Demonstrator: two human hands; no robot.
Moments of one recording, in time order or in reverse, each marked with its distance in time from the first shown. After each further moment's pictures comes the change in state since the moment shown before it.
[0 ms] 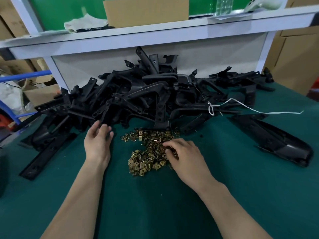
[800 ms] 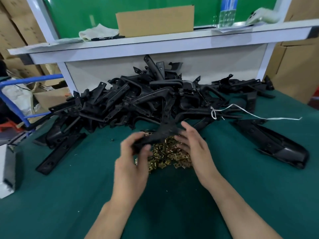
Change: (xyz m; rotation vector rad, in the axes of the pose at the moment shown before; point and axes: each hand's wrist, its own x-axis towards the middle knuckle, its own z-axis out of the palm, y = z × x) left_hand -0.141 0.010 0.003 0.630 -0.376 0.796; right_hand 0.001 -0.019 -0.021 1.104 0.130 0.213
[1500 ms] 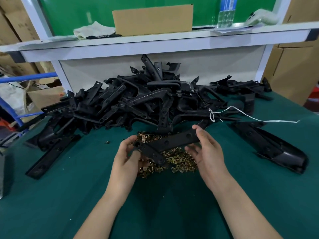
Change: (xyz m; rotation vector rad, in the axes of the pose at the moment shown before) left_hand 0.017 -0.015 0.005 -0.416 -0.100 -0.691; right_hand 0.011 -0.007 -0.019 0.404 0.240 0.138
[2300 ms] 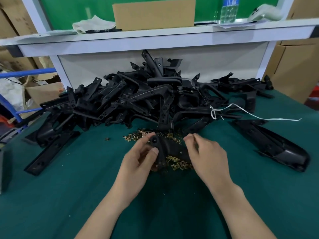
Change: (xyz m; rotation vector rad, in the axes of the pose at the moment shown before) left_hand -0.014 0.002 0.007 0.143 -0.243 0.189; right_hand -0.009 0.005 -0.011 -1.443 0.044 -0.729
